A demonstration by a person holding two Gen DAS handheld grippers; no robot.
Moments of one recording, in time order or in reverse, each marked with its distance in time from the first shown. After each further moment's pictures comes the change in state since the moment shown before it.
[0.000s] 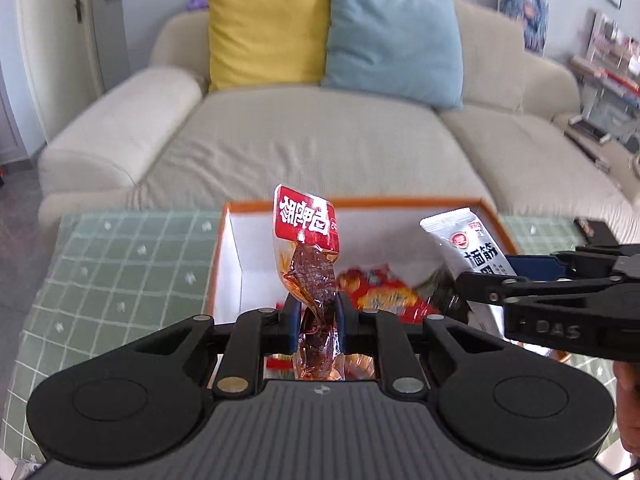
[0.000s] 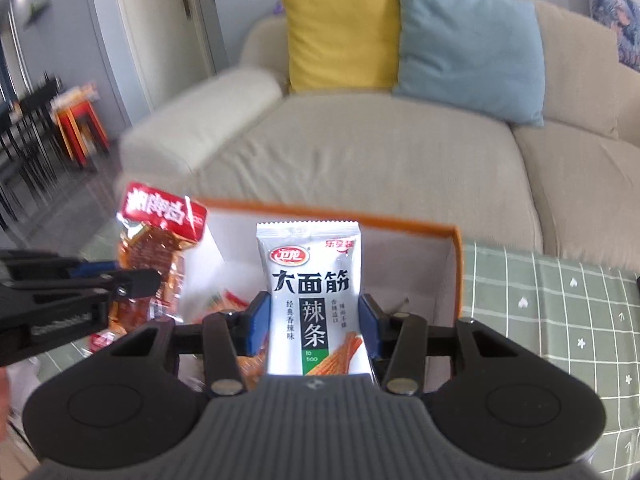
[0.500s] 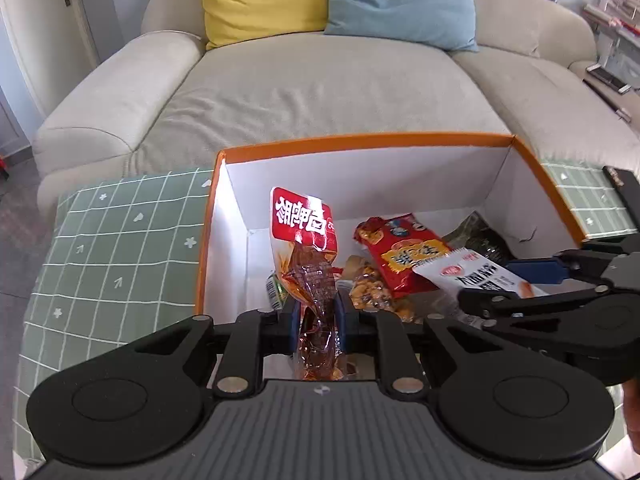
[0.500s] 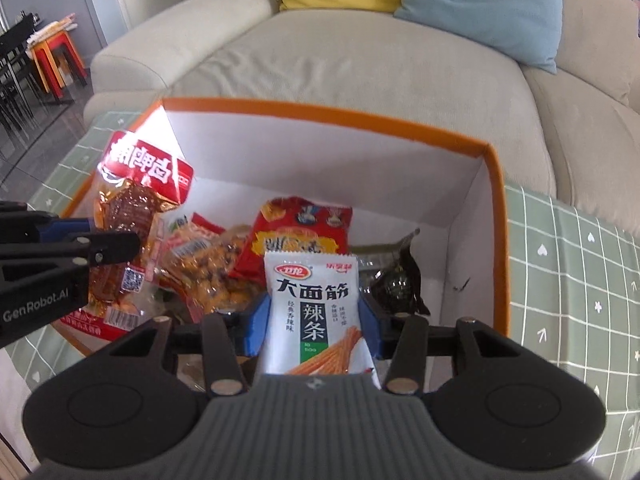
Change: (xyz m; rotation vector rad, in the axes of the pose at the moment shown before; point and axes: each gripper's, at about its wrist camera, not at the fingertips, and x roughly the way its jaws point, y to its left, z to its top) left arm 0.039 -0.001 -0.007 0.058 0.133 0.067; right arm 0.059 0.012 -0.015 -0.031 0.208 -0.057
